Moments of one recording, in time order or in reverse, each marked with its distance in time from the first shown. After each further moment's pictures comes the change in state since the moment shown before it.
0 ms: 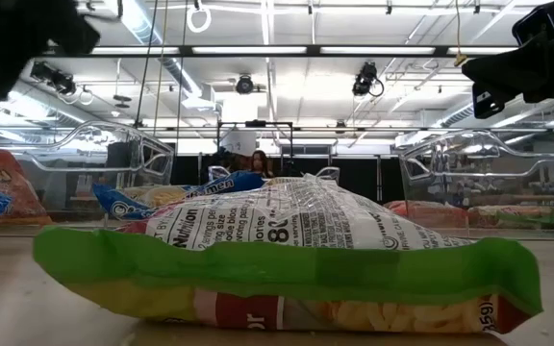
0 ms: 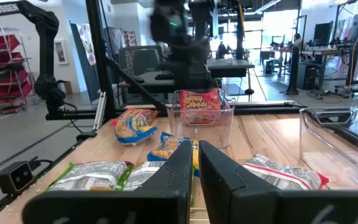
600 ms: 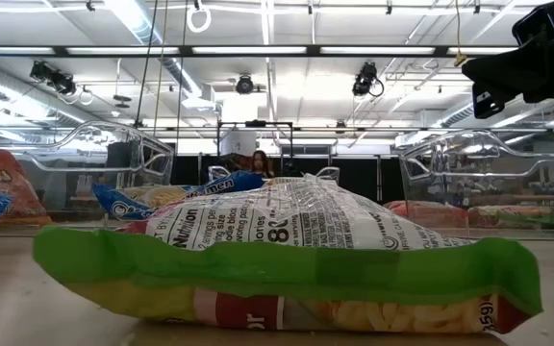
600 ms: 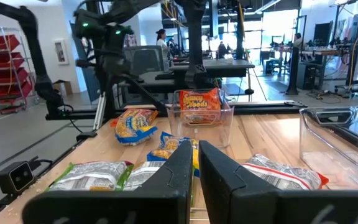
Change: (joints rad) left arm -0.632 0.262 0.124 0.658 0.069 -0.120; right arm 0.000 0.000 0.000 0.000 0.000 0.000
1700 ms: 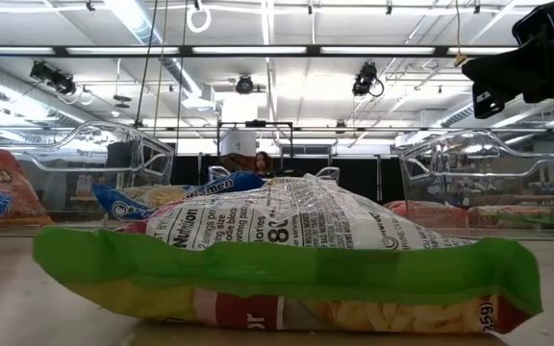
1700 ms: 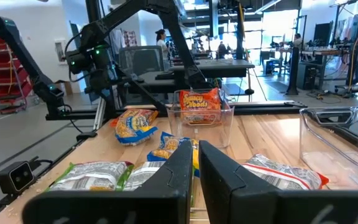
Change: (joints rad) left arm -0.320 0.357 0.234 -0.421 -0.165 0.274; right arm 0.000 0.000 0.000 0.000 0.000 0.000
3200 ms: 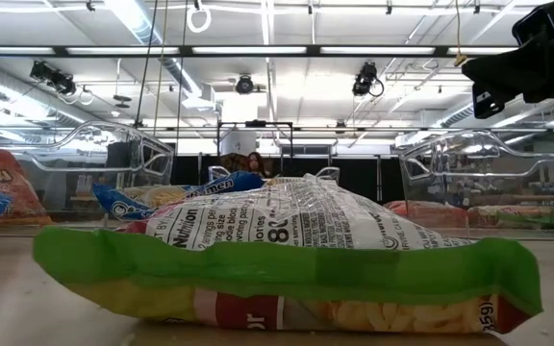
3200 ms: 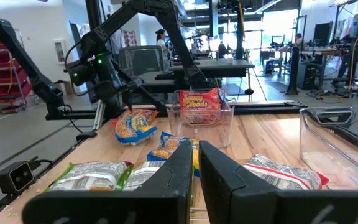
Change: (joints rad) left arm 0.071 0.037 -0.061 0.001 0.104 0.069; right arm 0.000 0.000 0.000 0.000 0.000 0.000
